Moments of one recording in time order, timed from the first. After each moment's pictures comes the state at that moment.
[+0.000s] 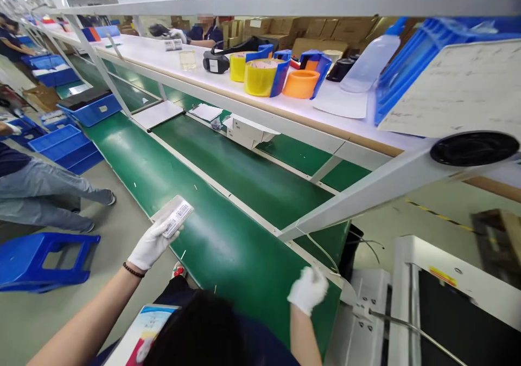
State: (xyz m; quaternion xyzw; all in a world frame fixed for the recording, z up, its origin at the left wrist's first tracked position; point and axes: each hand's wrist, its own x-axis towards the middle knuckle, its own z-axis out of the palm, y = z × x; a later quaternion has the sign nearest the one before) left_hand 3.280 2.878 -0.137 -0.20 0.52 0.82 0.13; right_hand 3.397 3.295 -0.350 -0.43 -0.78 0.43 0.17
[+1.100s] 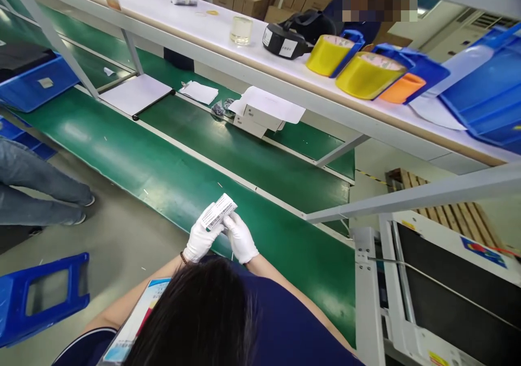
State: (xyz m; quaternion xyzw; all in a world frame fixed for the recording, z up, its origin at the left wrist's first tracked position) left_hand 3.160 2.744 -0.190 0.00 0.69 0.71 0.14; right_hand 3.192 2.872 -0.173 -0.19 -0.46 0.87 -0.04
